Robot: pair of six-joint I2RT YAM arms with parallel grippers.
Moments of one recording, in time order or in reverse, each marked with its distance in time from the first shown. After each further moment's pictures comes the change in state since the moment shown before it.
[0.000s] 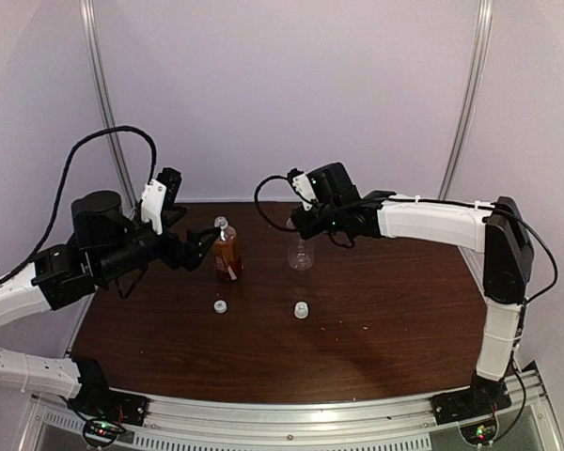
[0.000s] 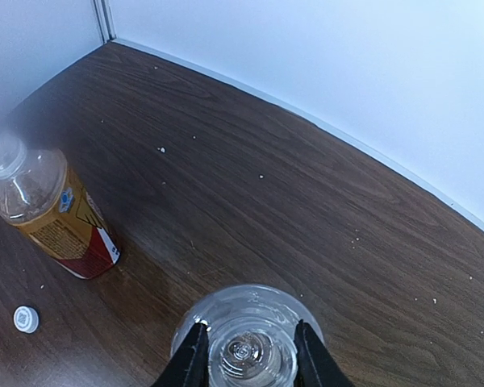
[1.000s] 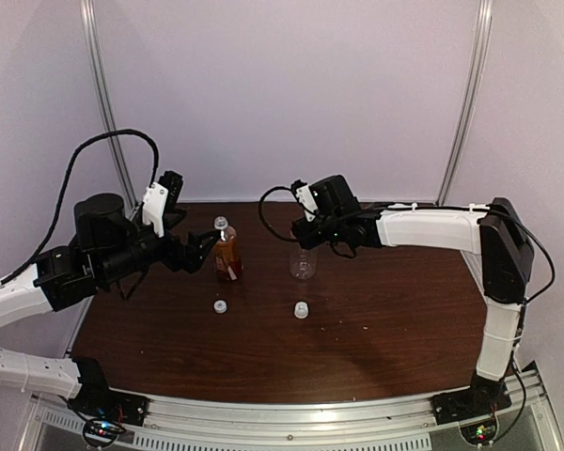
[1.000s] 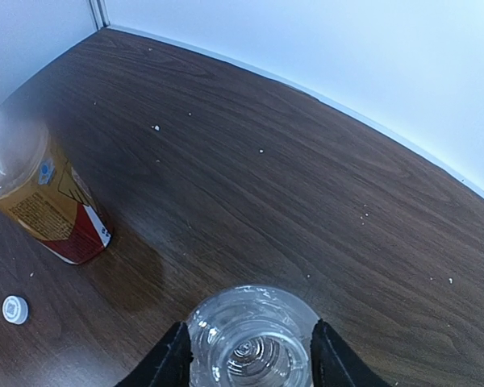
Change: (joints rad) left arm 0.000 0.003 -0.015 0.002 -0.013 0.000; right arm -0.007 0.003 -0.099 0.073 -0.010 0.037
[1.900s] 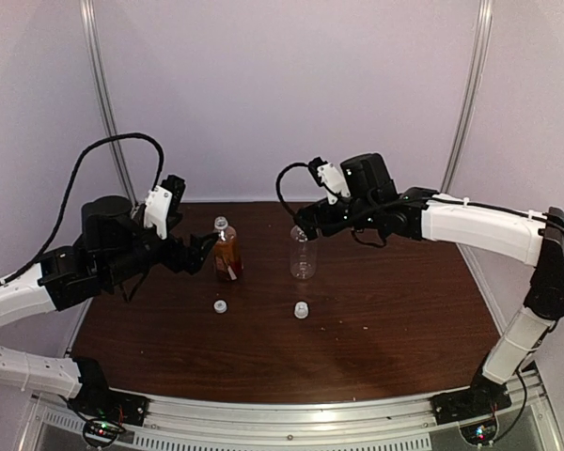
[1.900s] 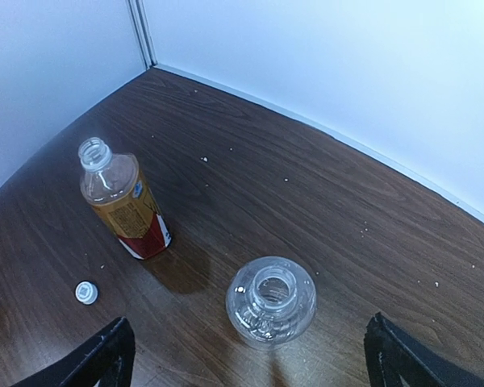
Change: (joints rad) left arm 0.000 0.020 -0.004 -0.027 -0.079 0.006; right arm -0.001 -0.262 -0.090 -0.073 -0.104 0.009
